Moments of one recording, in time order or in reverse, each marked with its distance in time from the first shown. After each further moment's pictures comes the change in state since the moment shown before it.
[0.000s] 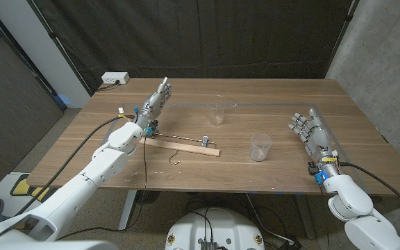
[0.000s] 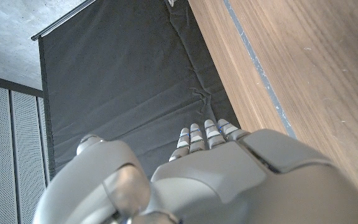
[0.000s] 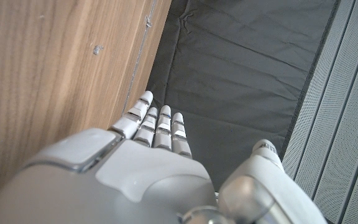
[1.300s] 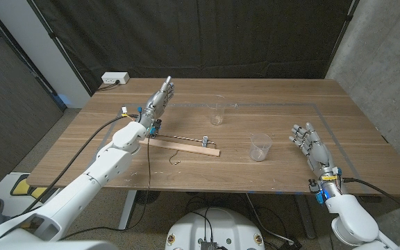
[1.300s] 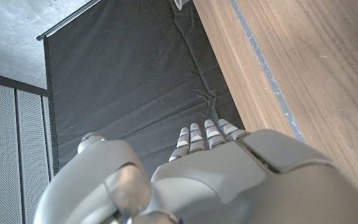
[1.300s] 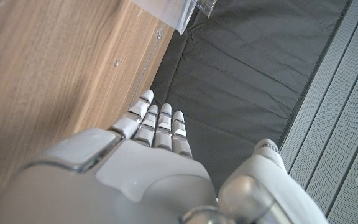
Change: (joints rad) left arm -0.009 -0.022 0.012 -0.004 0.011 -0.005 0.013; left_hand 0.011 0.011 0.000 -0.005 -0.008 0.011 0.000 0.000 0.000 0.007 0.000 0.000 0.000 0.007 -0.007 0.000 0.000 0.000 0.000 0.000 0.002; right arm -0.144 0.060 0.036 -0.073 -0.205 0.021 -0.076; right_hand 0.014 -0.004 -0.010 -0.010 0.008 0.001 -0.013 0.000 0.000 0.007 -0.012 0.000 0.005 0.020 -0.020 0.000 -0.003 0.025 0.000 -0.007 0.000
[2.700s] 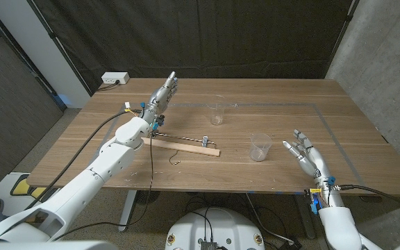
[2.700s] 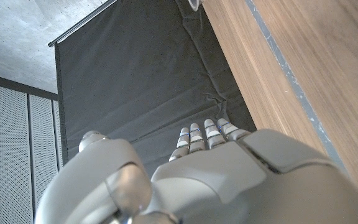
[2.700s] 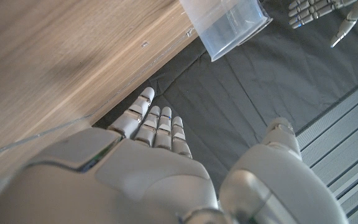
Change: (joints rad) left arm -0.033 -0.011 0.014 -0.010 0.017 0.004 -0.002; left_hand 0.011 0.011 -0.004 -0.004 -0.005 0.007 -0.007 0.000 0.000 0.005 -0.005 -0.008 0.000 0.008 0.000 0.000 0.000 0.002 0.009 0.000 0.000; right arm -0.012 0.045 -0.021 0.025 -0.575 -0.112 -0.302; right_hand 0.171 -0.068 0.003 -0.078 0.081 -0.099 0.005 -0.016 0.000 -0.063 -0.025 -0.017 0.000 -0.024 -0.023 -0.014 0.000 0.030 -0.002 -0.048 -0.002
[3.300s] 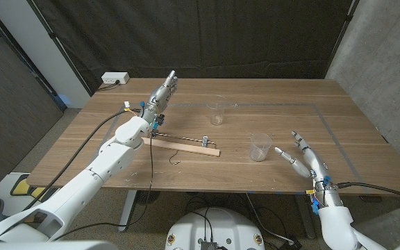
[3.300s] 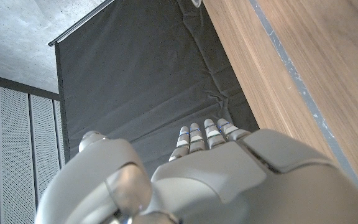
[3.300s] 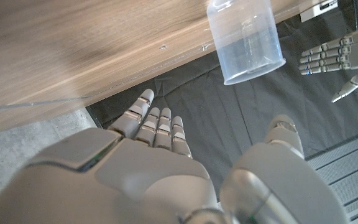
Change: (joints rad) left arm 0.005 0.004 -0.004 -0.016 0.006 0.003 0.015; left_hand 0.000 0.000 0.000 0.000 -0.004 0.004 0.004 -0.004 0.000 0.000 0.000 0.000 0.000 0.001 -0.001 0.000 0.000 -0.005 0.005 0.000 0.000; right arm 0.006 -0.063 -0.037 -0.038 -0.184 -0.203 -0.076; right_hand 0.021 -0.011 -0.006 -0.005 0.018 -0.001 0.009 0.000 0.000 -0.011 0.004 -0.007 0.000 -0.021 0.004 -0.005 0.000 -0.020 -0.001 -0.010 0.000
